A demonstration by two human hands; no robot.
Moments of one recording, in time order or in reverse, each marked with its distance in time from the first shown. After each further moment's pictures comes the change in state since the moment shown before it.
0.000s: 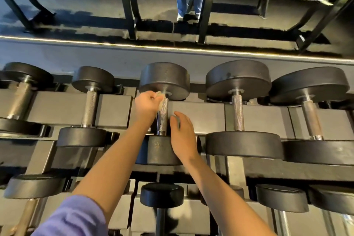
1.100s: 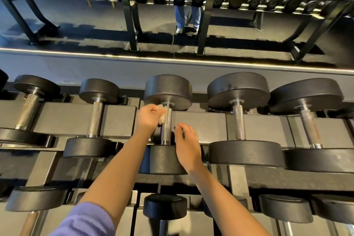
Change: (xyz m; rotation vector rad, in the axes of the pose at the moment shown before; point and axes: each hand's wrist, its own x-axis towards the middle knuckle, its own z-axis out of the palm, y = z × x) left_hand -0.002 -0.007 -0.007 -0.170 -0.067 -0.126; right_hand 0.004 0.011 0.007 -0.014 0.007 0.047
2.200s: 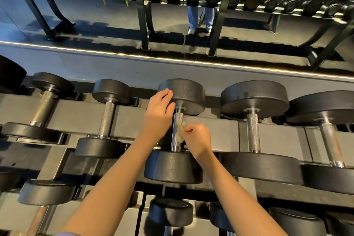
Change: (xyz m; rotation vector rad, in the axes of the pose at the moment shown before) left_hand -0.012 0.017 -0.022 0.331 0.106 0.509; right_hand 0.041 -0.020 0.000 -0.131 -0.086 0.060
